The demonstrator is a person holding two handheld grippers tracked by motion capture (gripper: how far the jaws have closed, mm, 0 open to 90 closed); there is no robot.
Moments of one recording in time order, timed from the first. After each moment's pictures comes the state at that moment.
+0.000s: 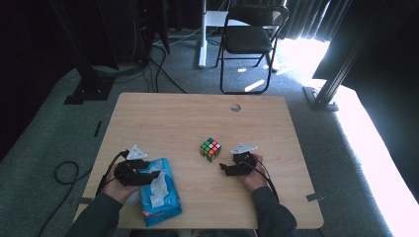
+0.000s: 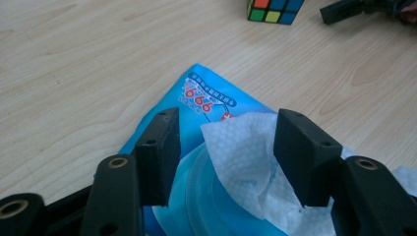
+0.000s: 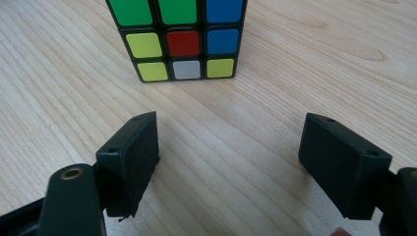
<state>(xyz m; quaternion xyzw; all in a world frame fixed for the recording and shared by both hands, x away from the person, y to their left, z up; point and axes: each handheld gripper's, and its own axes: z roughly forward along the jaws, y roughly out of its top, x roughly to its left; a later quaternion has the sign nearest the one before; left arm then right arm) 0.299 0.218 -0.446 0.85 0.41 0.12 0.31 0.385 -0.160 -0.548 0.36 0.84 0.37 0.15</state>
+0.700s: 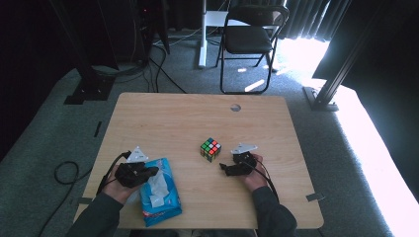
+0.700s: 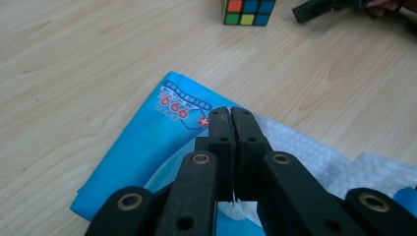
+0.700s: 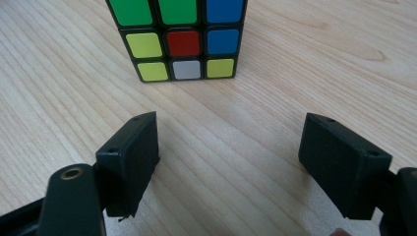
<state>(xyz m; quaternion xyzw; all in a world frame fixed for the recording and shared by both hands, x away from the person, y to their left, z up) 0.294 0.217 -0.441 0.85 0.37 0.12 0.34 0.385 -0.160 -0.549 0.35 0.84 0.37 0.15</state>
